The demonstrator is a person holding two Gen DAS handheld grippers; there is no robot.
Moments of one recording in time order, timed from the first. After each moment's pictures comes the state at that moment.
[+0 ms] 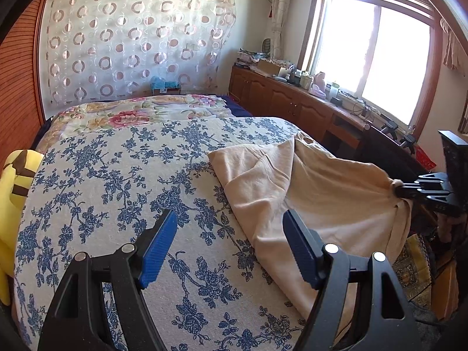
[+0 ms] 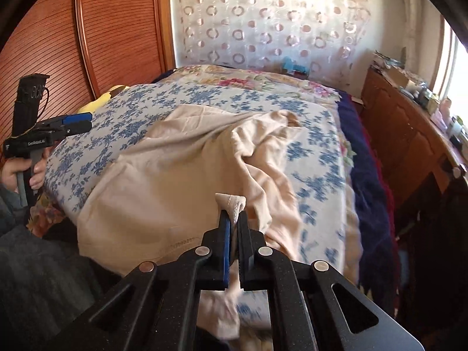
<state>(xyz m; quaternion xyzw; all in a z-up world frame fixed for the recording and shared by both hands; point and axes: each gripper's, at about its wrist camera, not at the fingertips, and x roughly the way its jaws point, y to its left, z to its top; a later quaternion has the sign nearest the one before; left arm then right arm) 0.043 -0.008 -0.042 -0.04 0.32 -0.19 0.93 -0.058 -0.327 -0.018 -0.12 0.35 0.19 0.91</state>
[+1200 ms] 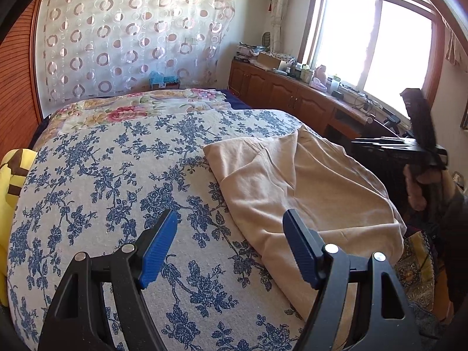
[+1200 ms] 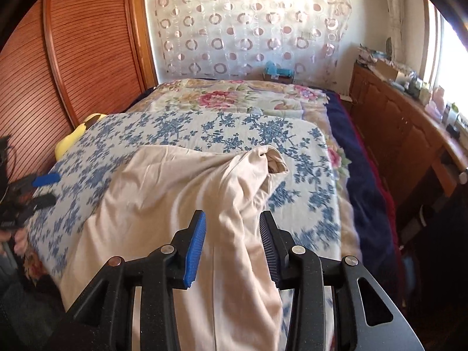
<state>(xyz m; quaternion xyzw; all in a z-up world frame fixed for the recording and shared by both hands) 0.055 -0.022 -0.050 -0.04 0.33 -0.19 0.92 0.043 -0.307 -0.031 -0.06 0.35 0.17 0.92</state>
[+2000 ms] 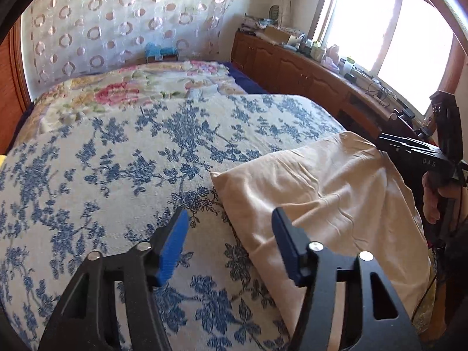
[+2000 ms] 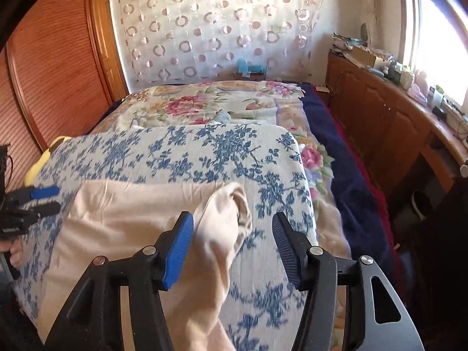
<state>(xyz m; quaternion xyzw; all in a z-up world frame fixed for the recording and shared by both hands) 0.190 -0.043 -0.079 -0.04 0.41 -0.20 0.89 0.114 -0.325 -0.033 -0.02 0.35 0.13 0.93</state>
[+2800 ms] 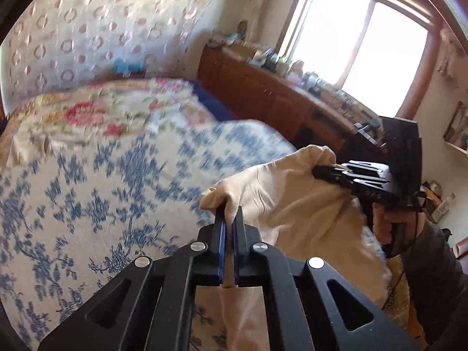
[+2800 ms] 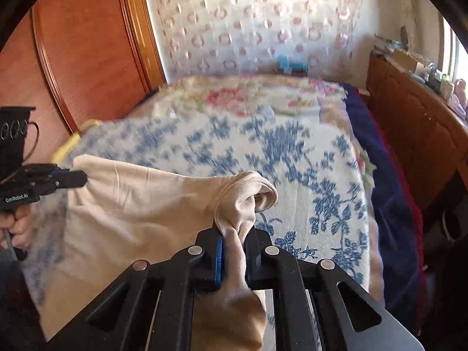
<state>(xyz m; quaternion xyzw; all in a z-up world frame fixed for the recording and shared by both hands) 0.163 -0.066 -0.009 -0.07 0.35 -0.29 0.89 0.119 -0.303 -0.037 -0.04 0.32 0.21 0.92</state>
